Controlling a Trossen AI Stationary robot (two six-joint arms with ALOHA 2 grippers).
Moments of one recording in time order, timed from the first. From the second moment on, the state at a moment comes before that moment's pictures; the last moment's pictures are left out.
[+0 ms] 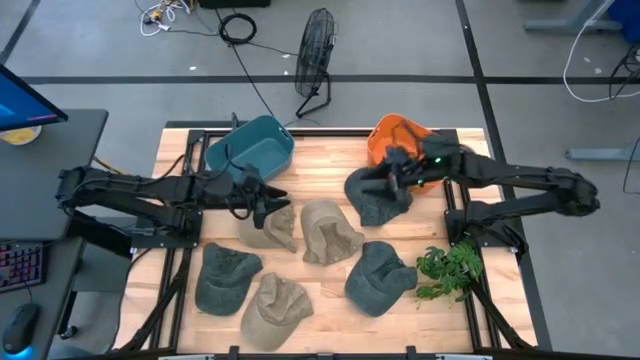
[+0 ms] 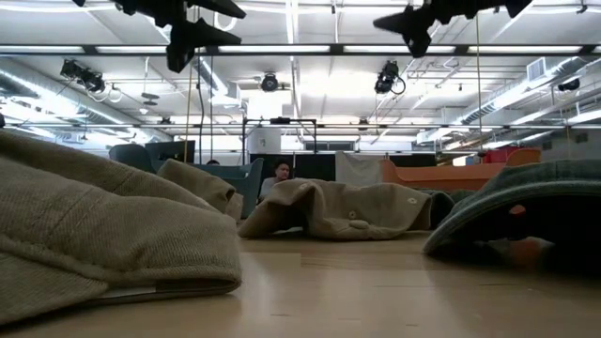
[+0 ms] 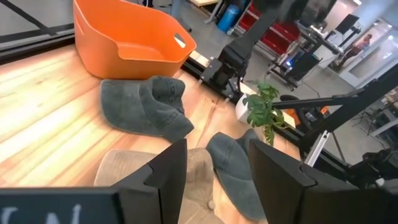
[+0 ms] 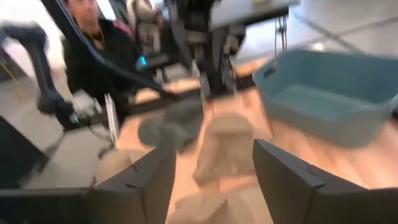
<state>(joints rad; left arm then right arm) -0.04 0.98 0.72 -0.01 -0.19 -0.59 -0.22 1.02 0.84 -0.11 -0.34 0.20</state>
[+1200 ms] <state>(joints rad) -0.04 0.98 0.72 0.00 -0.19 -0.59 0.01 1.70 0.84 0.00 0.07 0.04</state>
